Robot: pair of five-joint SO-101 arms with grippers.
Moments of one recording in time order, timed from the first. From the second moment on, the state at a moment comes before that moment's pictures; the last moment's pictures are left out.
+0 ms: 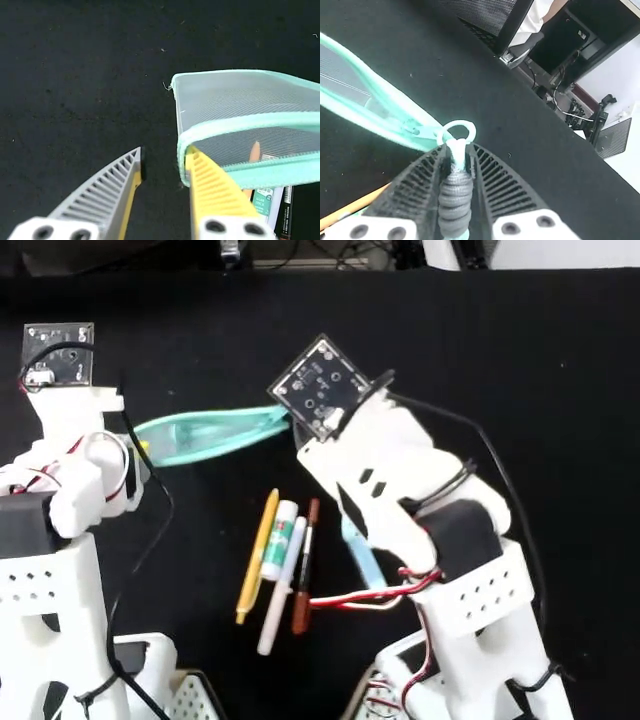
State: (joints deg) left arm -11.6 -40.5 14.5 87.3 -5.1; right arm -25.0 -43.4 18.8 63.4 24.7
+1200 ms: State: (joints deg) left arm -7.8 -39.1 21.7 76.5 -1.5; right arm -24.9 -44.1 19.3 65.4 24.7
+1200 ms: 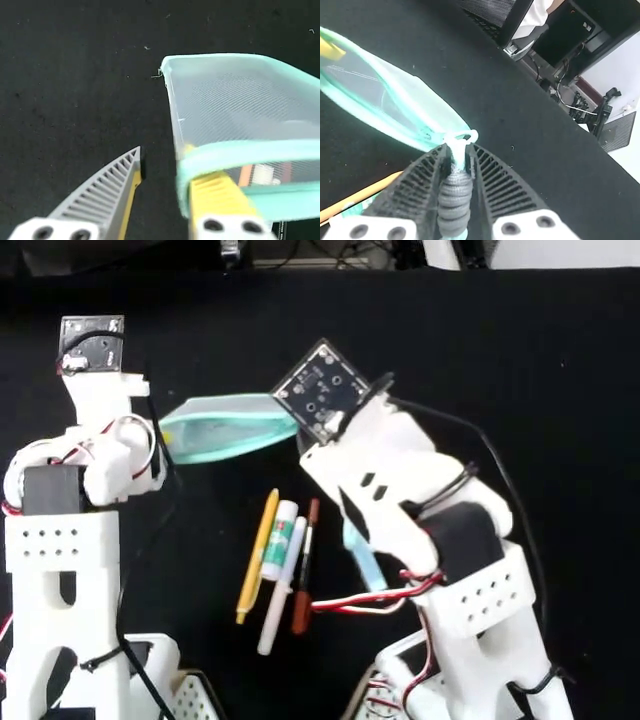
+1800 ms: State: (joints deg) left arm -7.4 -55.0 34.2 71.7 -5.4; right arm -32.0 -44.3 21.1 72.4 19.6
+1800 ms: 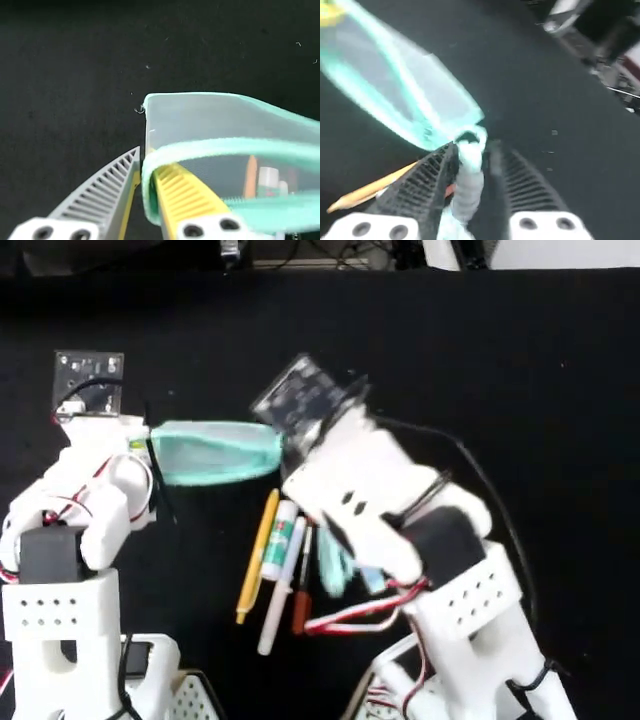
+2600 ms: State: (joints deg) left arm -13.8 -55.0 49.4 52.3 -5.8; right arm -27.3 -50.6 51.2 61.9 11.4
